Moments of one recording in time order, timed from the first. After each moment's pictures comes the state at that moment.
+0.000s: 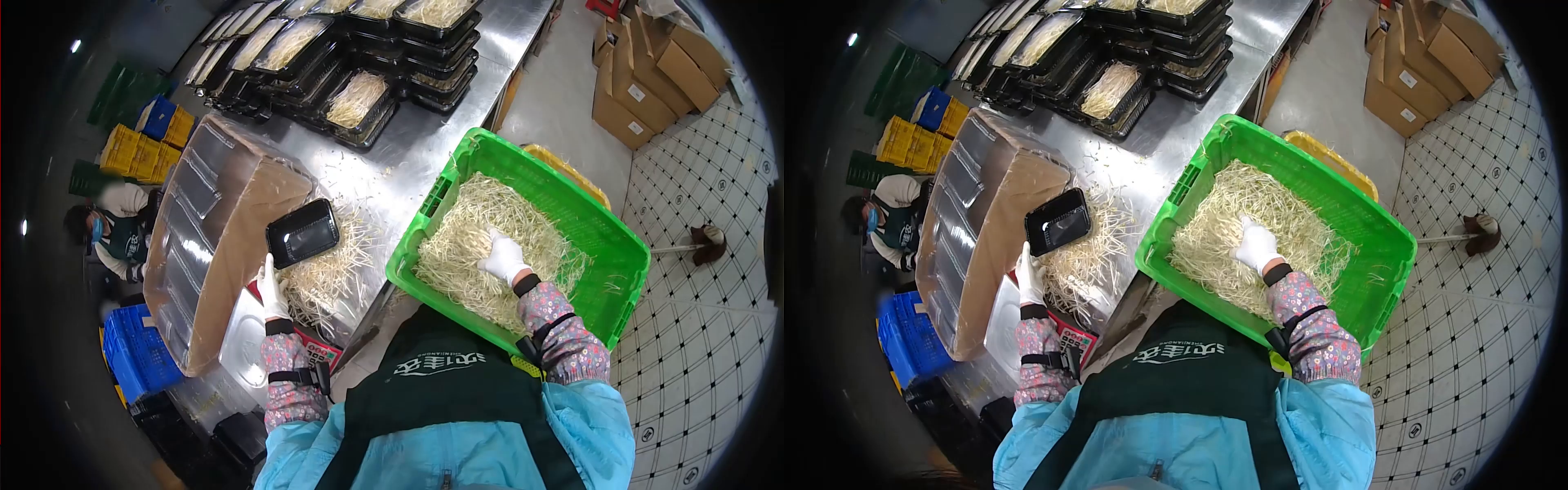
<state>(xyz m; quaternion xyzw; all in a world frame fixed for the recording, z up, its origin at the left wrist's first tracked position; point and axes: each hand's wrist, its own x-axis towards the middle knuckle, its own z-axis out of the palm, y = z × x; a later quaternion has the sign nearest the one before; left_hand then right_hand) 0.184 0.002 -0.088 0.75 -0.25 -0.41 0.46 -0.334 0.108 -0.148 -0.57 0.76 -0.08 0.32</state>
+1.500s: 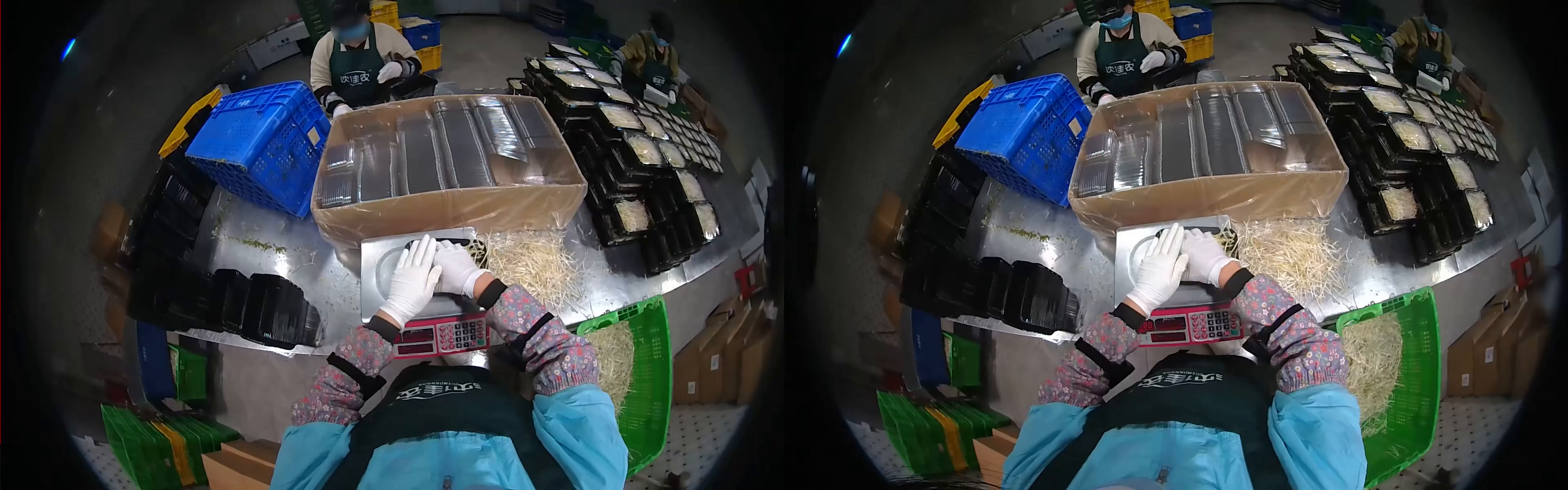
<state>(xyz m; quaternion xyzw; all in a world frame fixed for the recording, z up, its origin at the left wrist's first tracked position) 0.326 0.199 -0.022 0.72 -0.65 0.01 0.24 0.217 0.073 -0.017 -0.98 0.13 -0.09 0.15</state>
